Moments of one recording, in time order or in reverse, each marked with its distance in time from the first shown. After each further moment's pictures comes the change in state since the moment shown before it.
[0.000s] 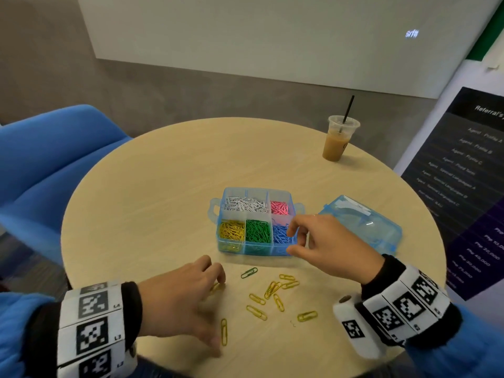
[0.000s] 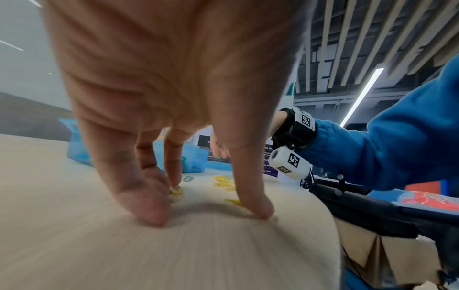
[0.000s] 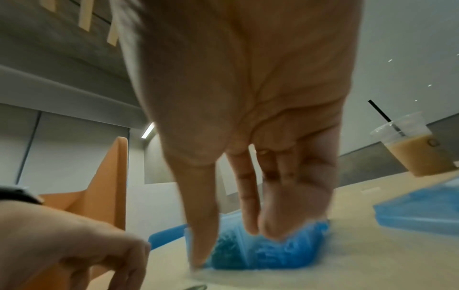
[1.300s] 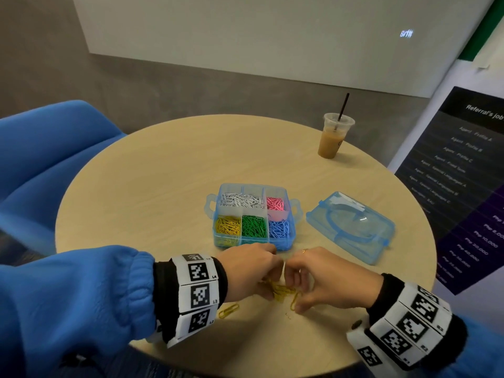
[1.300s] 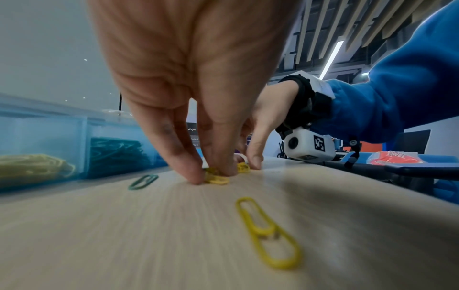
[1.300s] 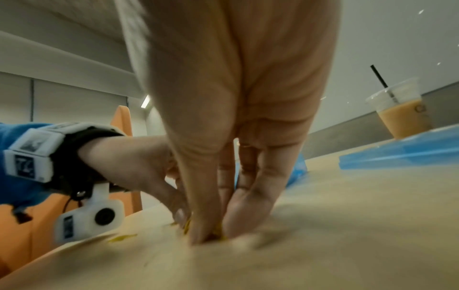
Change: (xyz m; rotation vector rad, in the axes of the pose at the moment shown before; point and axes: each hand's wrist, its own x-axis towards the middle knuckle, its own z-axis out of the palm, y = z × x) left_hand 0.066 0.063 -0.010 0.119 0.080 0.205; right_hand -0.030 0.003 0.020 0.014 -0.379 -0.031
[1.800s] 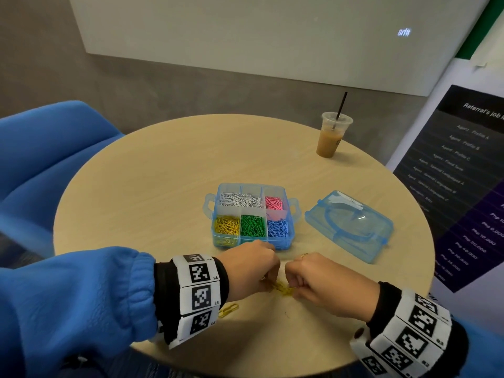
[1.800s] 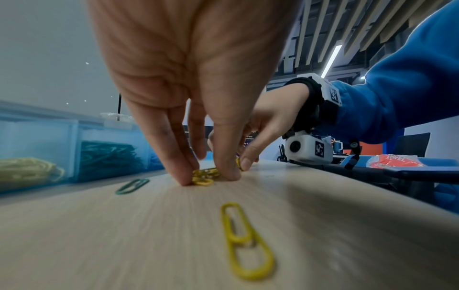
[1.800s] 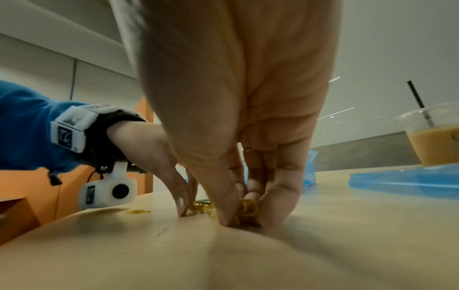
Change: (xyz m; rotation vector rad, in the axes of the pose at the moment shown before) left_hand 0.004 -0.001 0.001 0.002 0.042 0.028; right_hand -0.003 -0.001 0.013 -0.183 0.061 -0.046
